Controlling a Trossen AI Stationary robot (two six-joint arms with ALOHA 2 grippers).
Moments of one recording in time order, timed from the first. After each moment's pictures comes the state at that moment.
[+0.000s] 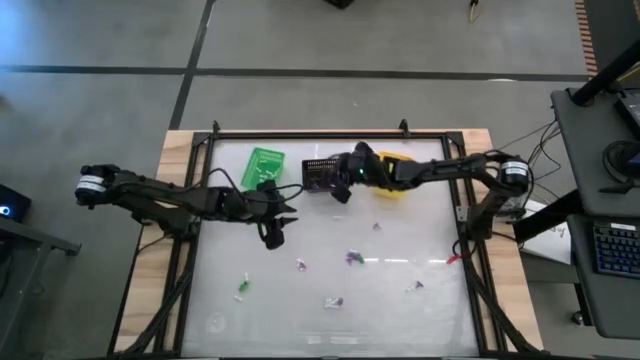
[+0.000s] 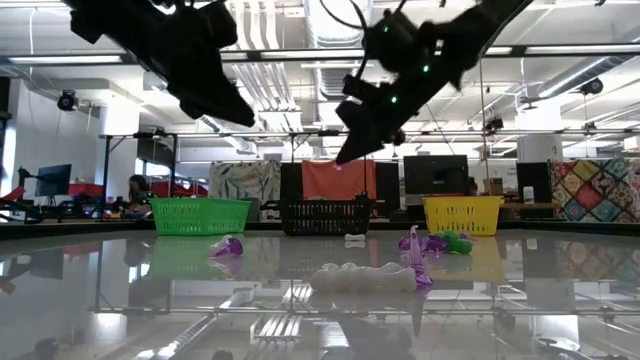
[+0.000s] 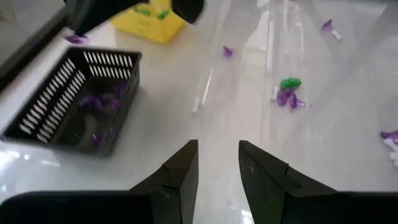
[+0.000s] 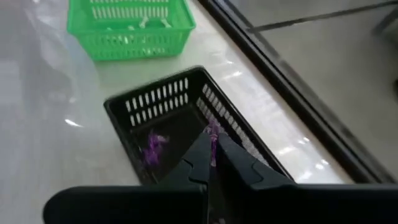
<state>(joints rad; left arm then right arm) -0.07 1.21 0.69 -0.11 -0.22 -0.18 -0.26 1.69 1.02 0.06 0.25 0.01</state>
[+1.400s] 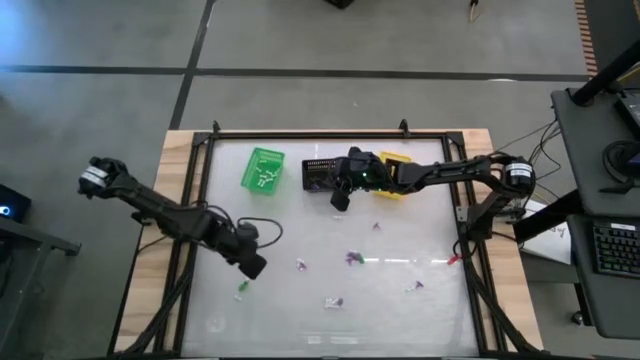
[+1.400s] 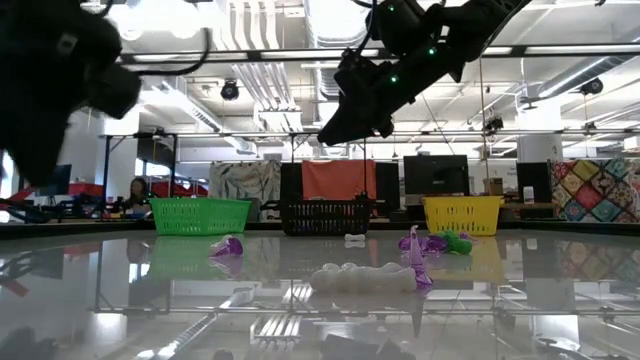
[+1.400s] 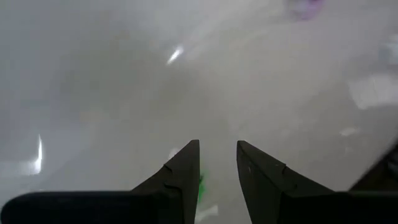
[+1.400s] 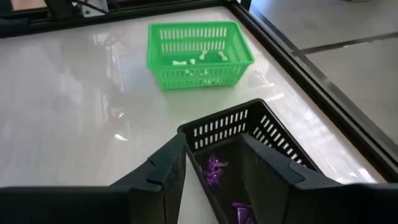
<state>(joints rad) -0.41 1.21 0.70 -0.66 0.06 -1.38 -0.23 1.65 1.01 0.13 0.10 0.03</state>
